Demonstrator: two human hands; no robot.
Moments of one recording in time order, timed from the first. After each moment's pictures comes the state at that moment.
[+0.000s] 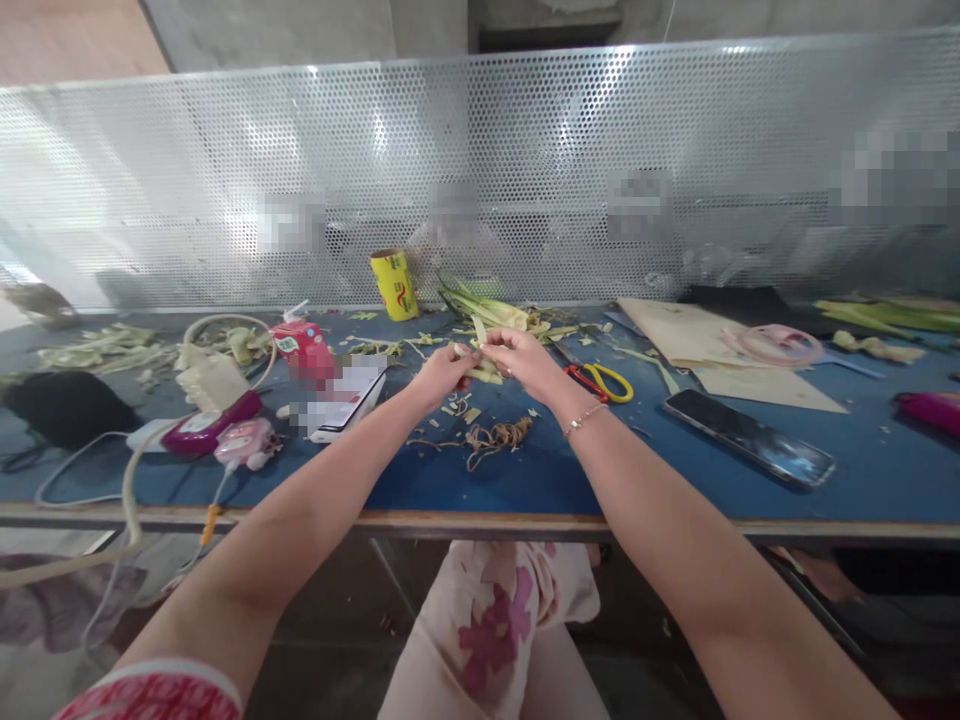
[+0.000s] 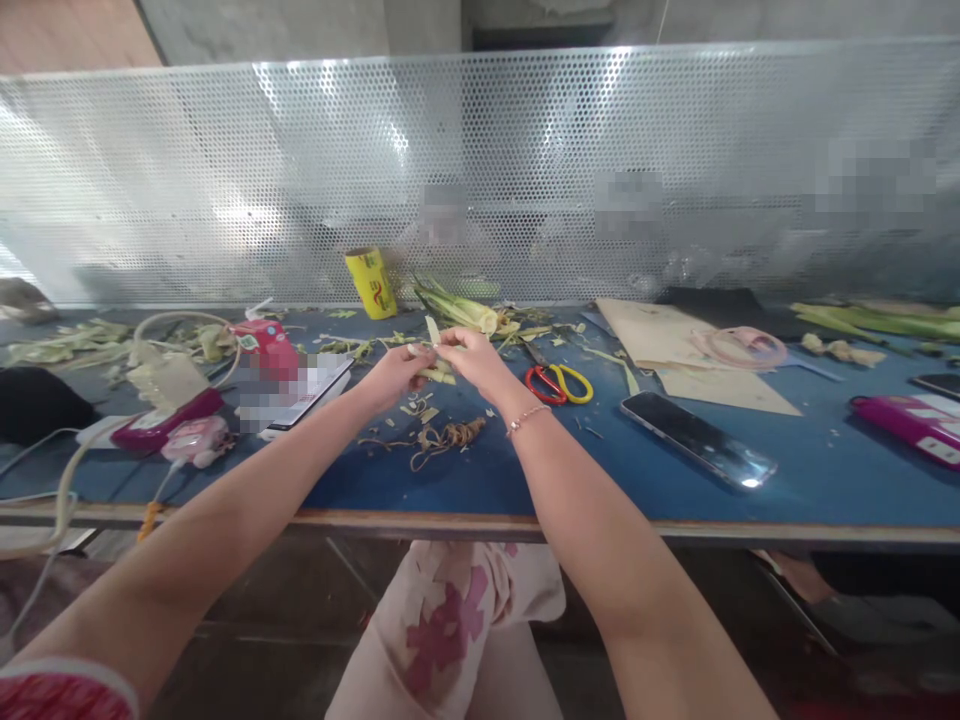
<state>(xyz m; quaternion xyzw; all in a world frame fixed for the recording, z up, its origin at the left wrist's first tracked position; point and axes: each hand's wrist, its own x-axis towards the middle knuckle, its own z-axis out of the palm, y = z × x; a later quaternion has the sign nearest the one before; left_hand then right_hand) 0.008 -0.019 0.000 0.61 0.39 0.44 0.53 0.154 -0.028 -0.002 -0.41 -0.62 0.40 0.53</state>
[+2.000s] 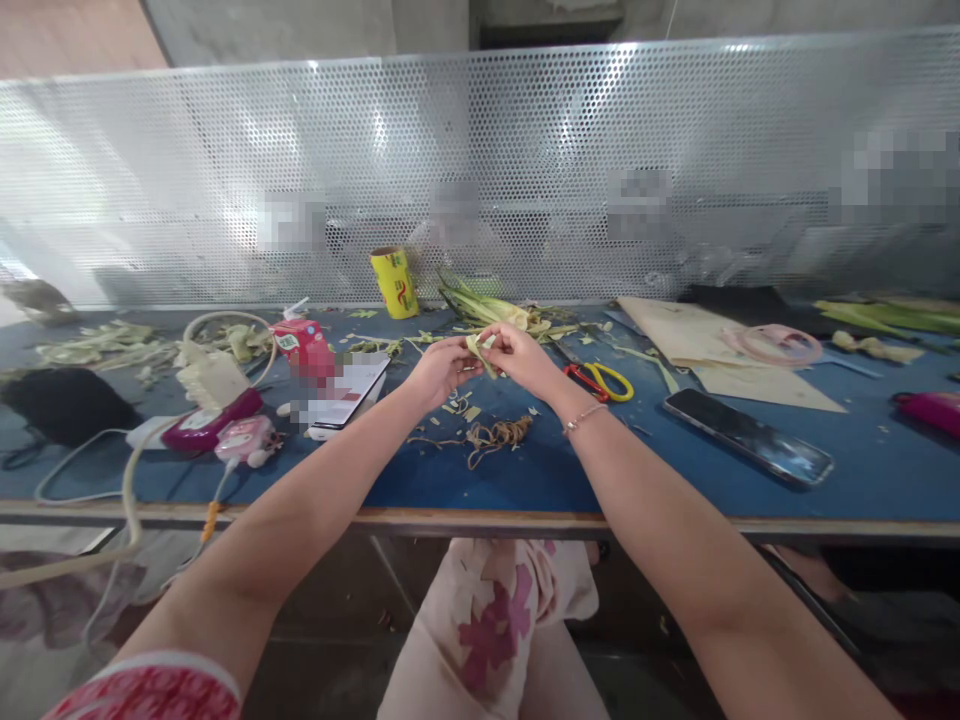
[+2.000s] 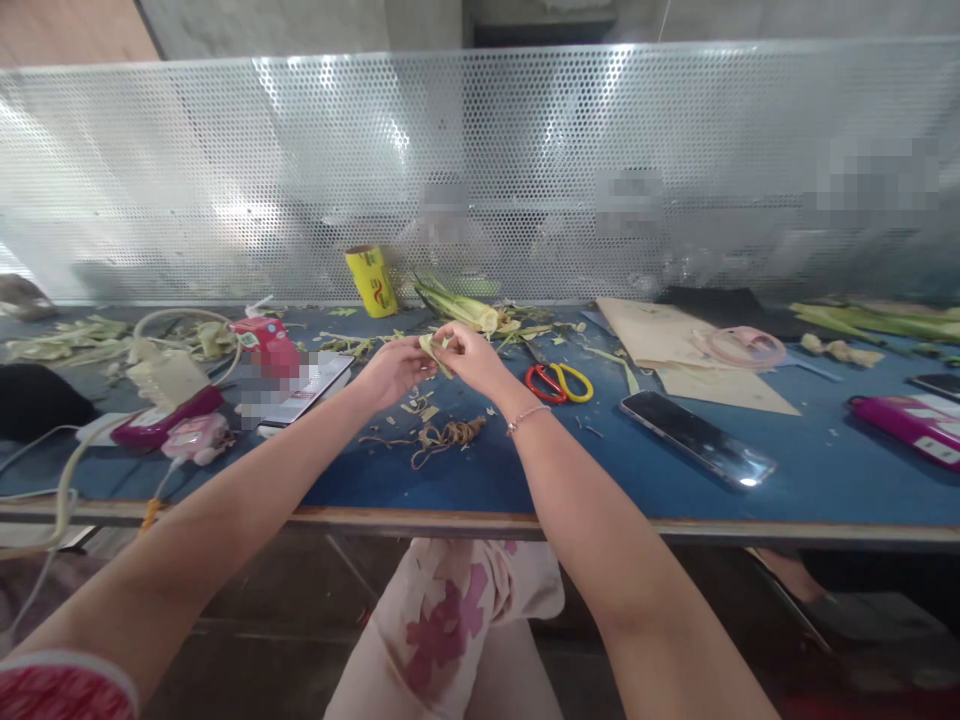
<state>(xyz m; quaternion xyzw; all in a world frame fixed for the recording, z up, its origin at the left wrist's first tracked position) 0.009 -0.026 0.013 0.49 0.32 0.48 0.65 0.162 -0.020 -0.010 -0.38 -0.71 0.30 0.51</state>
